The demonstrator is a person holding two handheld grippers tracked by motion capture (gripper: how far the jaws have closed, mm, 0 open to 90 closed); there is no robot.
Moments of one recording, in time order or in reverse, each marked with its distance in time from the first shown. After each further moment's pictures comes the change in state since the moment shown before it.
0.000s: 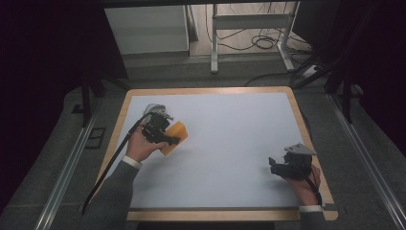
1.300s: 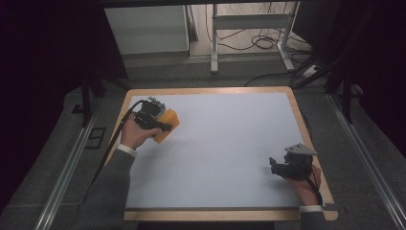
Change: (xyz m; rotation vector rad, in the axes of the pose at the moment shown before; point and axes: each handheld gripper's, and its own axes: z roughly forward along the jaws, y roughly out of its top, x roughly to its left) left arm 0.040 0.017 -0.012 -0.018 0.056 -0.095; right arm -0.002 -0.001 0.001 0.006 -0.008 -0.002
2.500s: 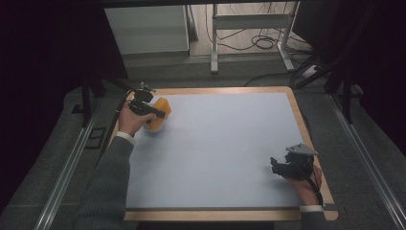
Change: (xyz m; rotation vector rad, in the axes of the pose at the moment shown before) left arm 0.051 0.019 0.008 -0.014 0.034 -0.166; right arm -0.003 -0.001 0.000 0.006 -0.015 0.011
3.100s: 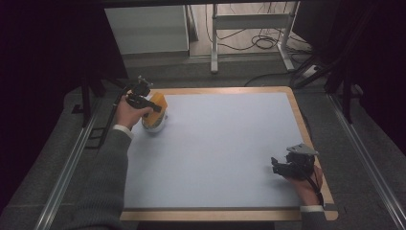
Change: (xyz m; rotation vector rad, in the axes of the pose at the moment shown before) left arm 0.018 0.017 -0.004 0.016 0.040 -0.020; right arm -0.002 -0.001 0.000 0.000 -0.006 0.003
